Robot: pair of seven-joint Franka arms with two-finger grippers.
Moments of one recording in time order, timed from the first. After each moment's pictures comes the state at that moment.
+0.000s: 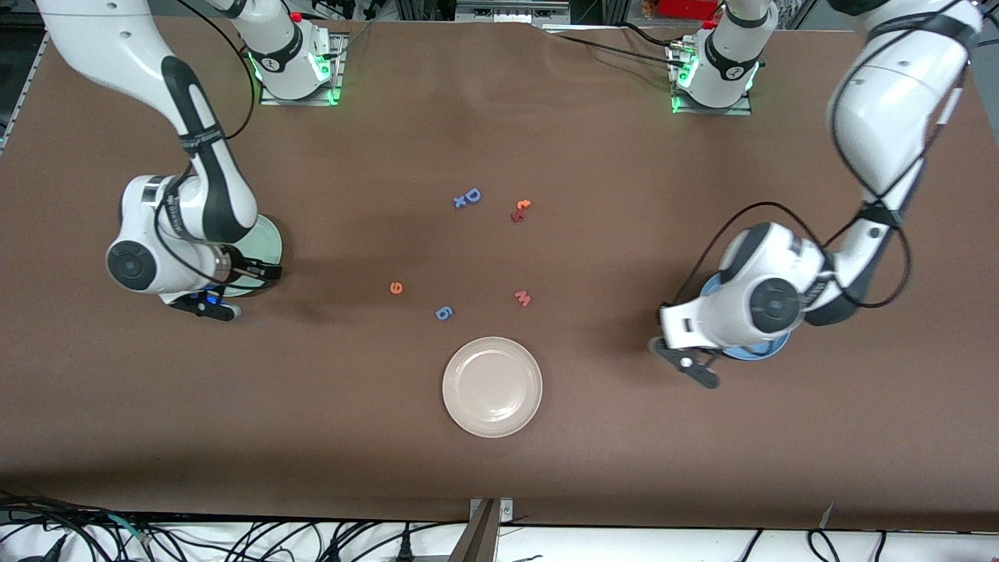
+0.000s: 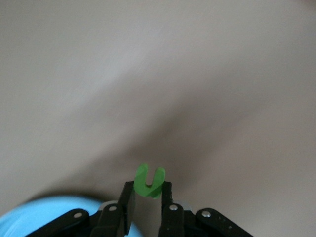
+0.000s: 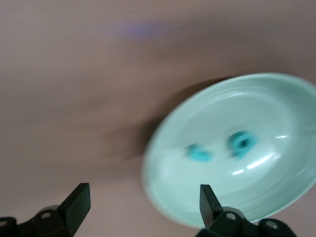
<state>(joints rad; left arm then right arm) 0.38 0.80 -0.73 -1.54 0.46 1.99 0.13 0.17 0.45 -0.08 -1.93 0.06 2.06 0.34</state>
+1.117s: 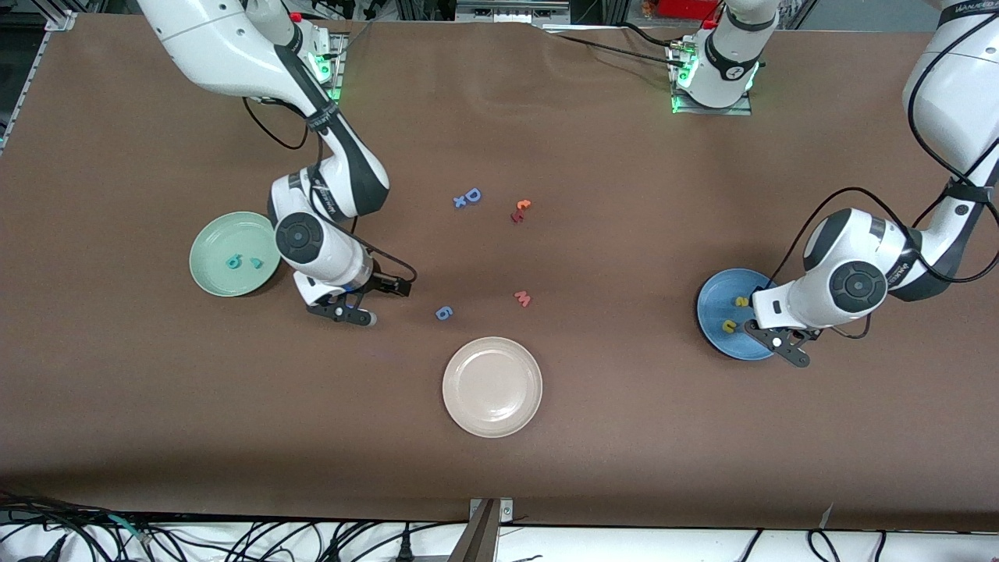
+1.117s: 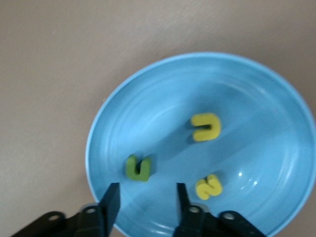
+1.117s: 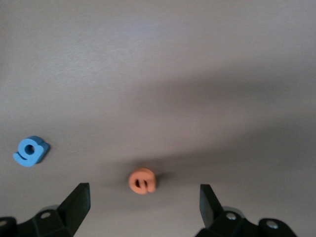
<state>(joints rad) 0.64 0.73 -0.74 -1.79 0.74 2.10 0.20 0.33 0.59 0.12 -1.82 0.06 2.38 0.61</state>
